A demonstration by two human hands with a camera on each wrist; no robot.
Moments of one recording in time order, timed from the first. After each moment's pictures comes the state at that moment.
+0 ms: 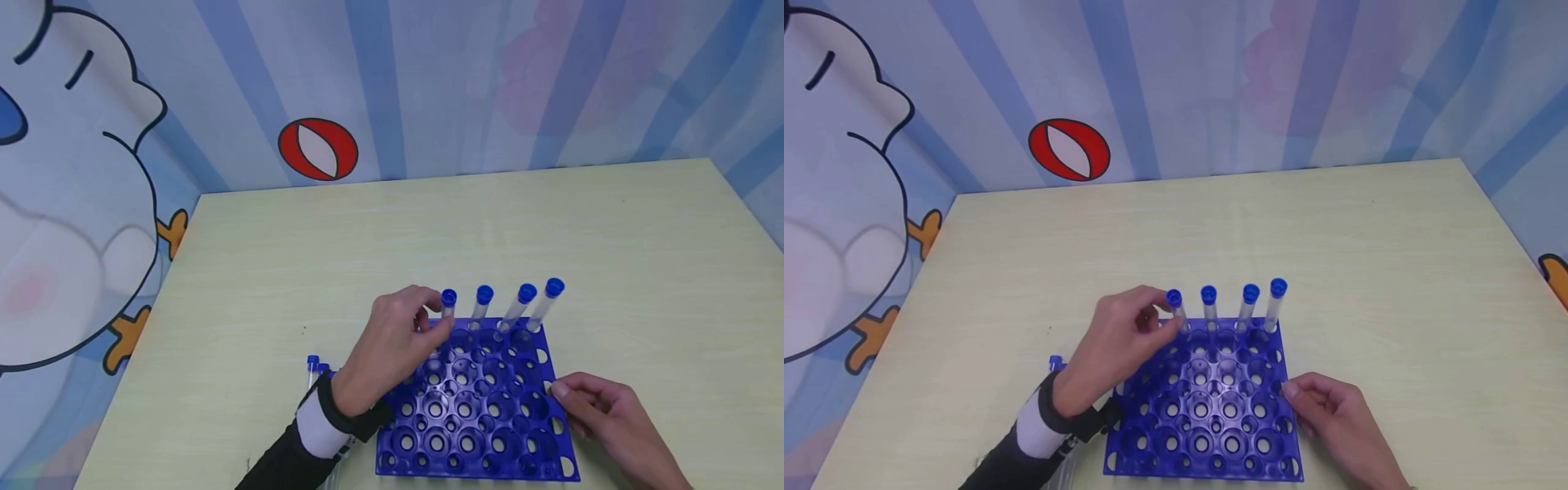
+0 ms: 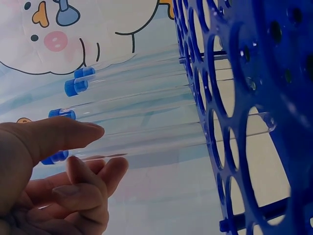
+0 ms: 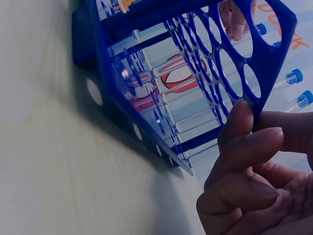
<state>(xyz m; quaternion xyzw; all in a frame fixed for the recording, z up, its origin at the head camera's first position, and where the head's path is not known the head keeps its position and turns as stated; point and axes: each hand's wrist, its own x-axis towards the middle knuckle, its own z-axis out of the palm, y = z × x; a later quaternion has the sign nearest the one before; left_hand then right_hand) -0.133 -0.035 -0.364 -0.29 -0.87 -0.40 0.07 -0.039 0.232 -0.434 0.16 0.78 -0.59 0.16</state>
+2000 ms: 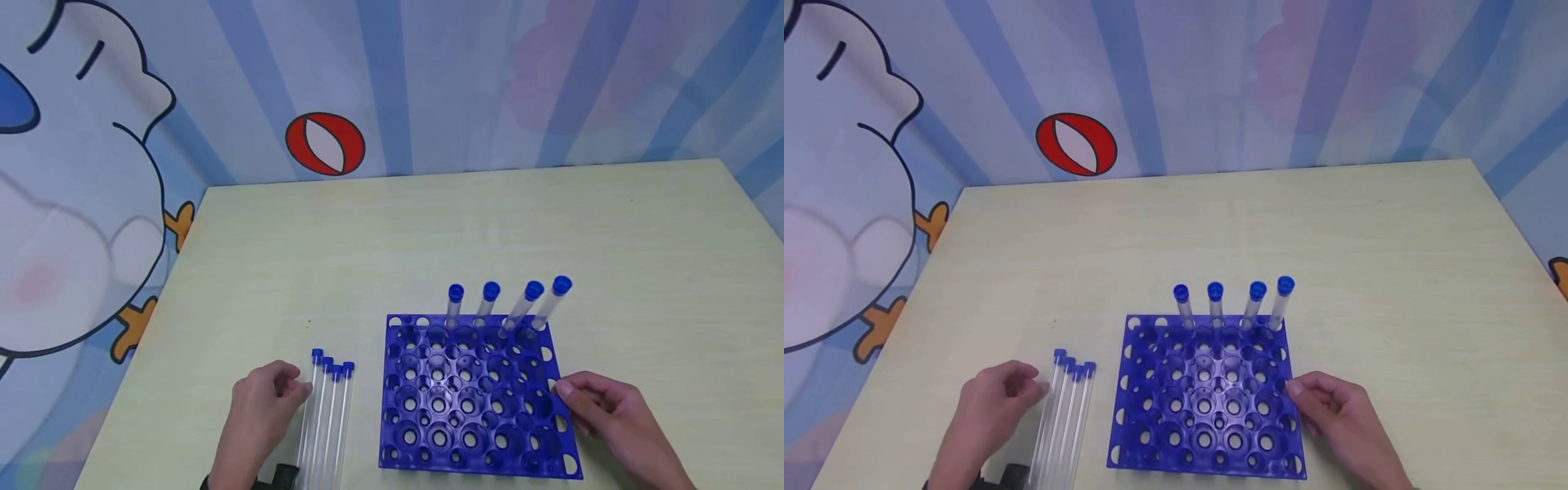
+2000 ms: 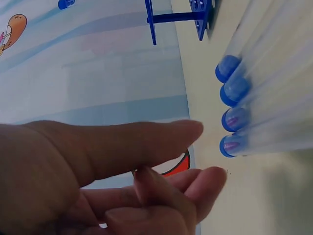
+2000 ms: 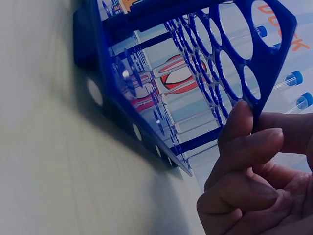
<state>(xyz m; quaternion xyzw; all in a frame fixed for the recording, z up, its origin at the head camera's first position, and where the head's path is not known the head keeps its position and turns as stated) -0.075 -0.168 -0.398 0.11 -0.94 -0.31 -0.10 -0.038 0.233 -0.440 0.12 0.79 -0.58 0.14</state>
